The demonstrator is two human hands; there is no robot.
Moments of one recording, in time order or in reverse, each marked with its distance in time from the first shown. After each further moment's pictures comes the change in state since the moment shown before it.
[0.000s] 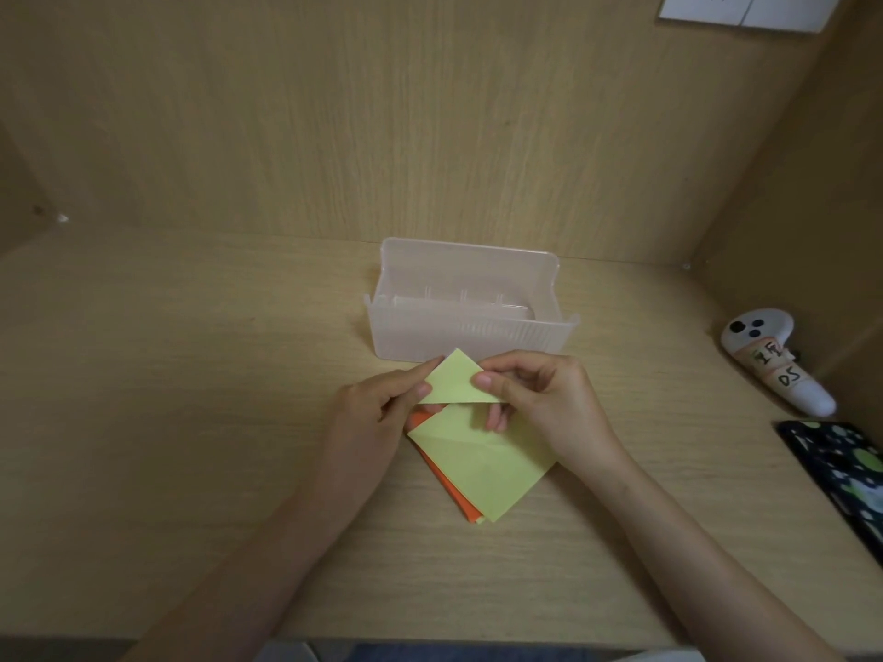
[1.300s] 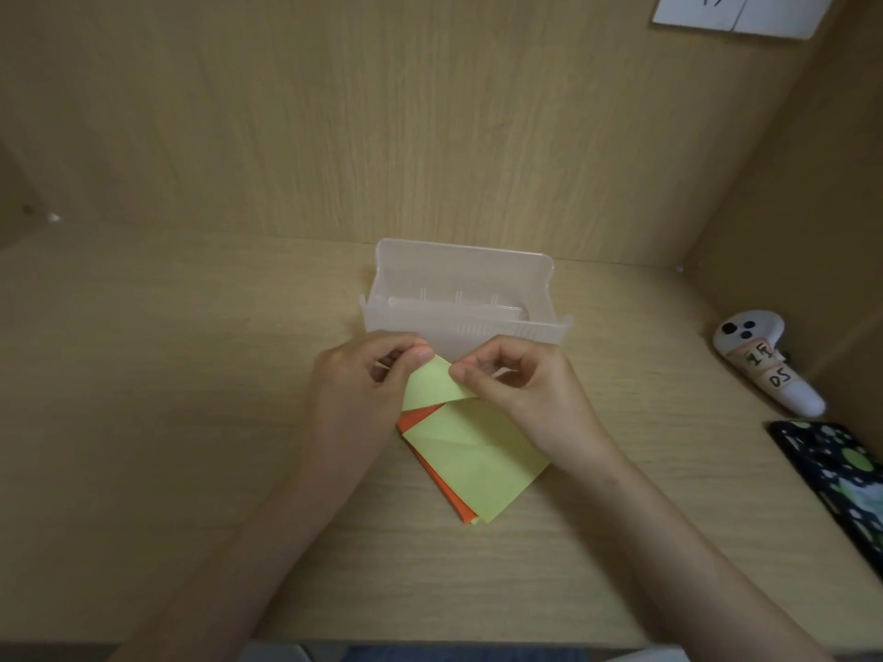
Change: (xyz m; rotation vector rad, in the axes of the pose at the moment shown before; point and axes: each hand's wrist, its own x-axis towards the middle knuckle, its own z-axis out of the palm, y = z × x) left_hand 0.019 0.011 -0.005 0.149 0.268 0.117; right_hand -0.003 -0.020 0.007 -0.156 0.025 -0.052
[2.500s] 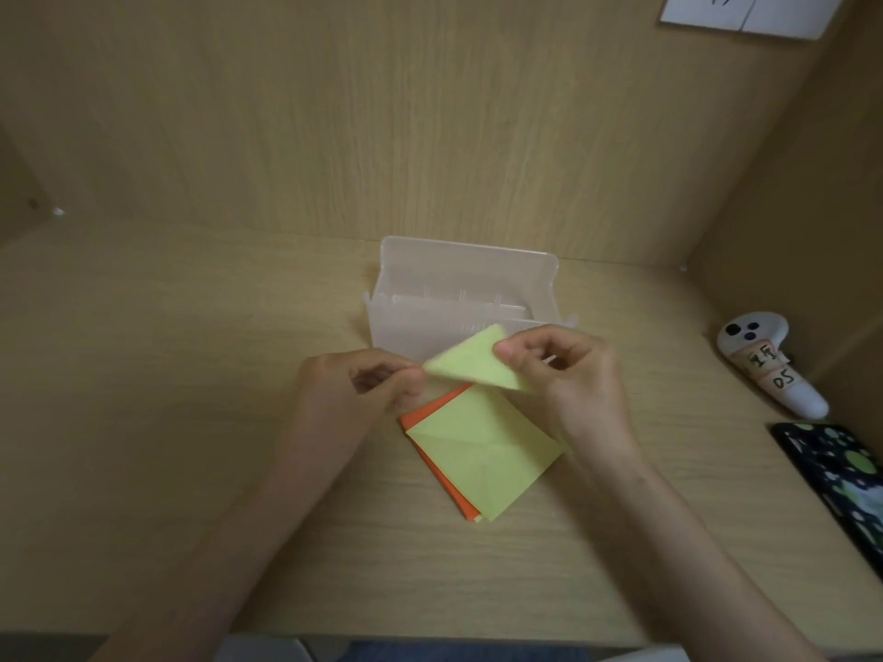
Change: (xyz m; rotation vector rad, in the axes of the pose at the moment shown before) left_hand -0.006 -0.013 -0.019 -0.082 -0.212 -0.190; right_hand -0.001 -0.002 -0.011 0.078 0.305 0.073
